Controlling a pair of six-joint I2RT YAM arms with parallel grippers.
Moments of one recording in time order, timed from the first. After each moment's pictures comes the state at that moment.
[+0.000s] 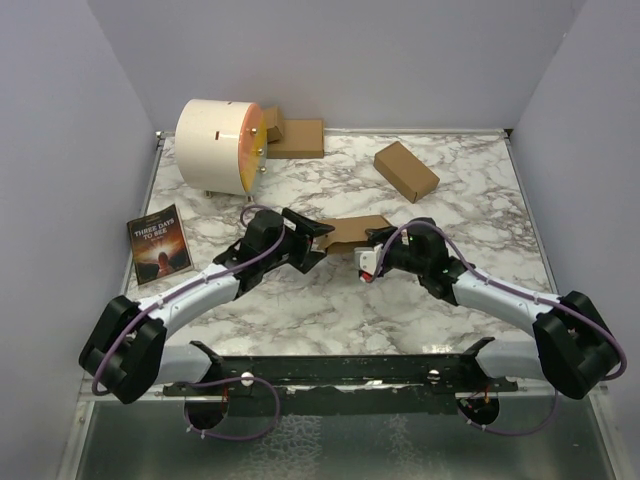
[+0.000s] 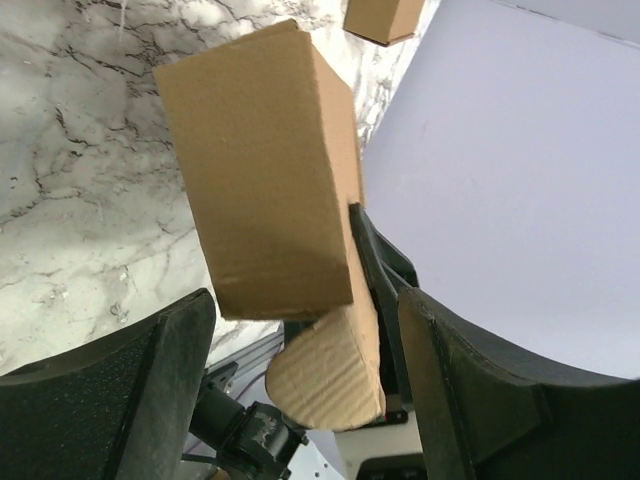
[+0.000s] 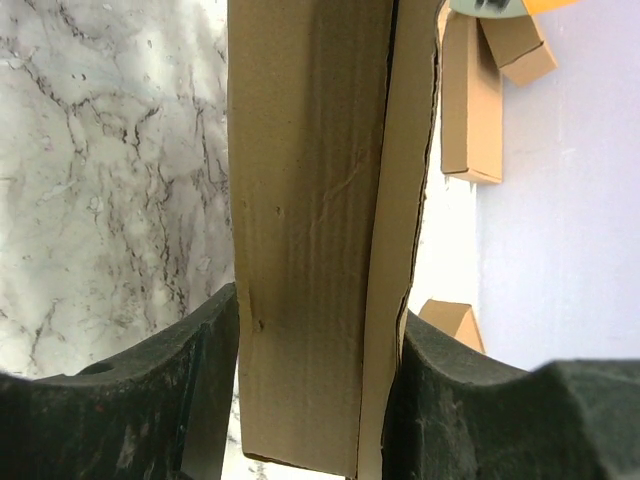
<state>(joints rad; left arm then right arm) -0.61 1.29 0.66 0.11 0.16 -1.65 0.60 1.26 0.55 0.26 -0.36 -1.21</state>
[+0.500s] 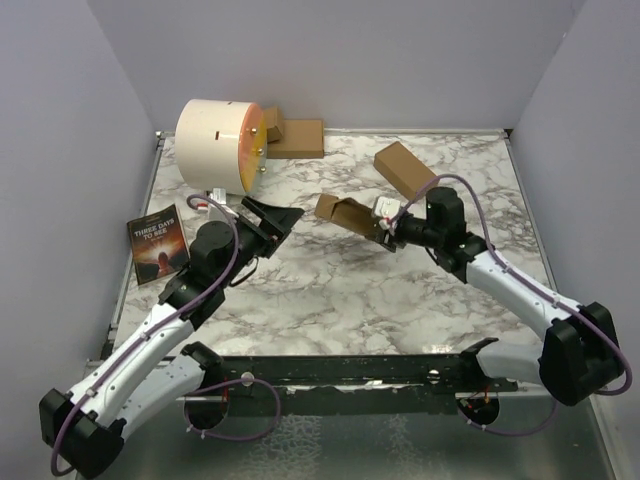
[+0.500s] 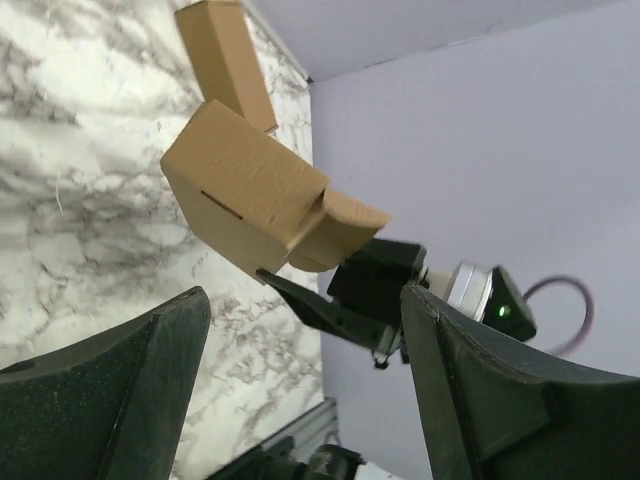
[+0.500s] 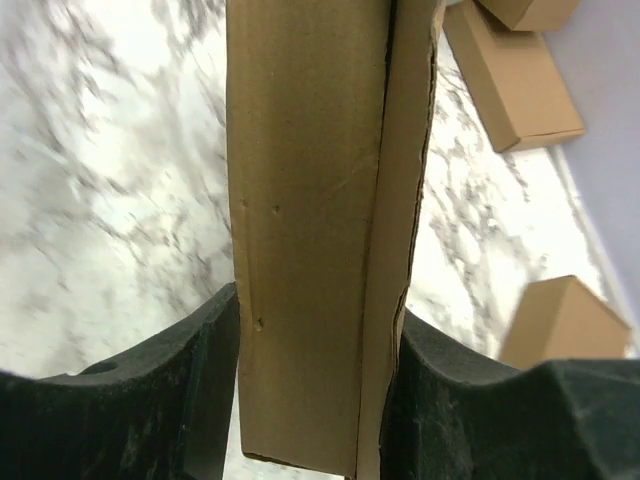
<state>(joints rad) -0.58 0.82 0.67 -0.05 -0.03 -1.32 0.47 1.23 0.73 0.09 -0.54 -0.75</state>
